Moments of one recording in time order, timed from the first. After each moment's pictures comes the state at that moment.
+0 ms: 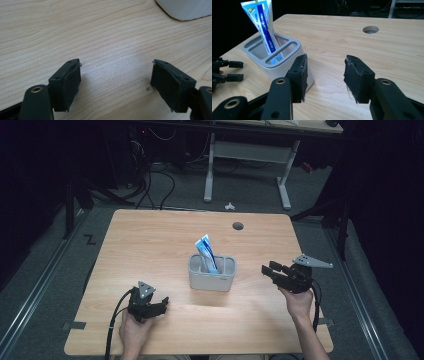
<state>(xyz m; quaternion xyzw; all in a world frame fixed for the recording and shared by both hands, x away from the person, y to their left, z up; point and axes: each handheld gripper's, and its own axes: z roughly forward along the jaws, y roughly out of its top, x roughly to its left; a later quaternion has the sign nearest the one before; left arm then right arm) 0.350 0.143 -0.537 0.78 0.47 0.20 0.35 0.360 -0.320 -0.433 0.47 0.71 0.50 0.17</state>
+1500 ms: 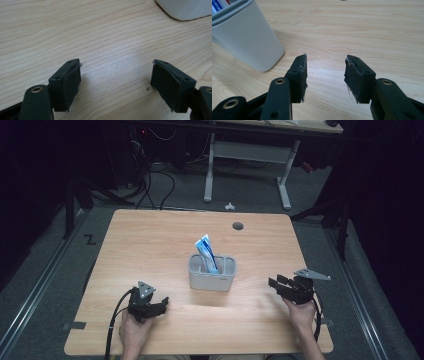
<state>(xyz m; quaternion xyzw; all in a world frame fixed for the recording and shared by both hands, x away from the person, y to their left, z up) 0.350 0.143 -0.536 0.78 0.47 0.20 0.35 0.352 -0.345 -0.488 0.53 0.70 0.43 0.18</state>
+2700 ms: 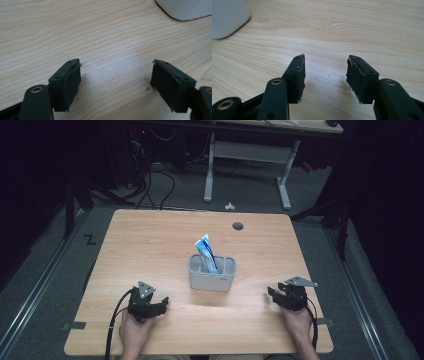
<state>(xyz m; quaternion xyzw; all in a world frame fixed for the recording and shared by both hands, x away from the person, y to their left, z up) 0.350 0.143 -0.536 0.78 0.47 0.20 0.35 0.348 -0.338 -0.524 0.54 0.74 0.34 0.23</state>
